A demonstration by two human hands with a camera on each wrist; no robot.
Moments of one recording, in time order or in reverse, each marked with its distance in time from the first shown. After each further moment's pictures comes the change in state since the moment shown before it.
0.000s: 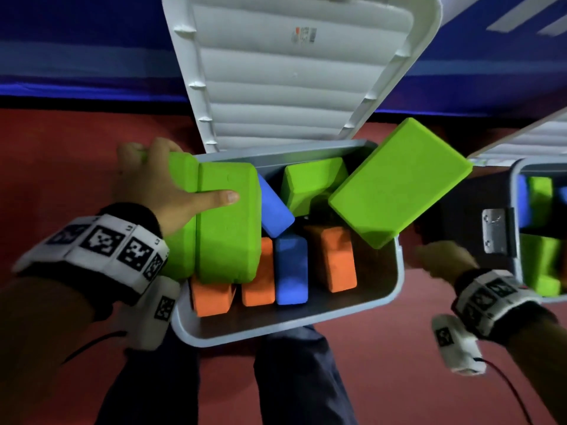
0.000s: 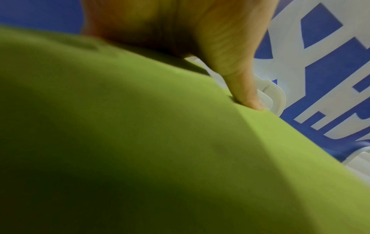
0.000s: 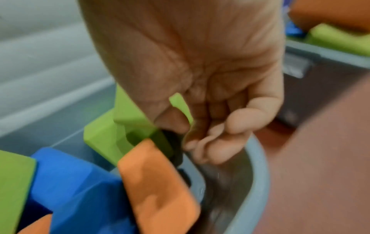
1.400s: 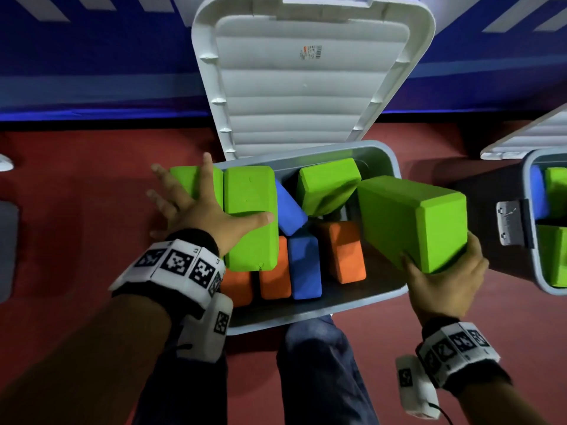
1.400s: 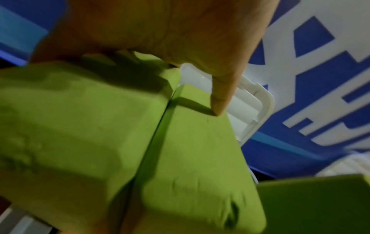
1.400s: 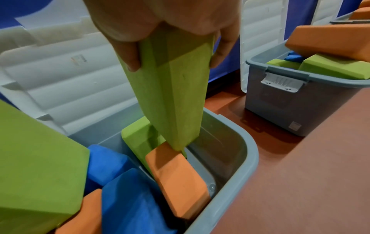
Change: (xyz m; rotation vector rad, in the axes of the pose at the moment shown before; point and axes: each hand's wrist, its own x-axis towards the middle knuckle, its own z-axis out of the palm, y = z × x) left_hand -0.045 0.024 -0.002 0.145 -0.177 -0.221; right_hand -0.077 0.000 0.066 0.535 0.892 -0.336
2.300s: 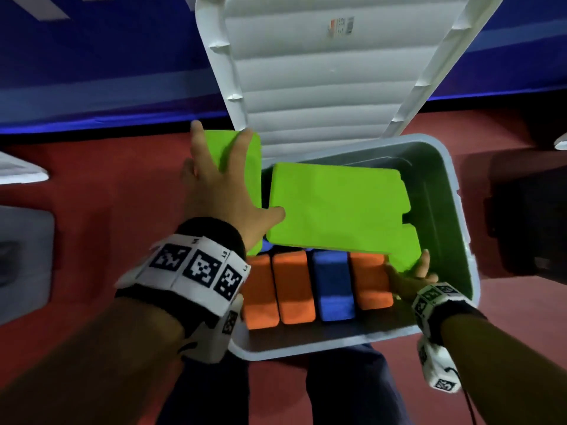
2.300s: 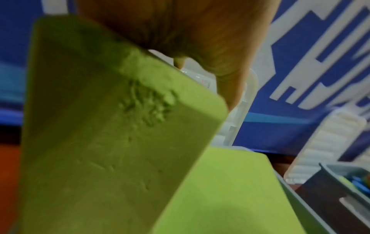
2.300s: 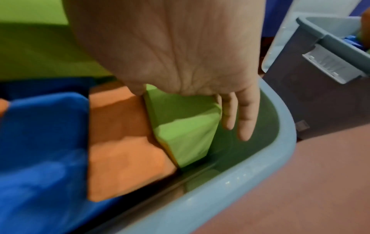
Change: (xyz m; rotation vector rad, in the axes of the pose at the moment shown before) left_hand 0.037 0.014 0.011 0.146 0.261 0.307; right_hand 0.007 0.052 0.143 -0.521 -0.924 0.518
